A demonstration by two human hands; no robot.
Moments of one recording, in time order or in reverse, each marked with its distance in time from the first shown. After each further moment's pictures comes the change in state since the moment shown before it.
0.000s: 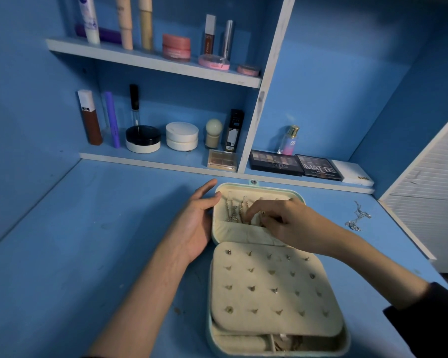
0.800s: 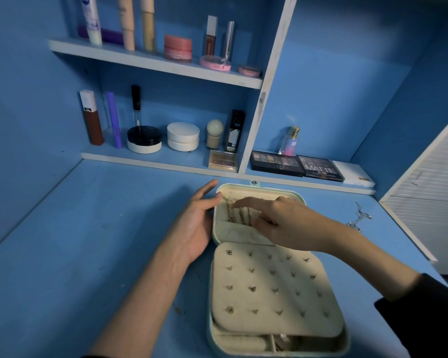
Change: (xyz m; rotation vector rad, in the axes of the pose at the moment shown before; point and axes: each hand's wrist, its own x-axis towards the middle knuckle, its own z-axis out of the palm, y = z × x) left_hand 0.001 -0.001 -0.001 -0.008 0.006 0.002; right_hand 0.005 -0.021 -0.009 -0.202 -0.082 -0.074
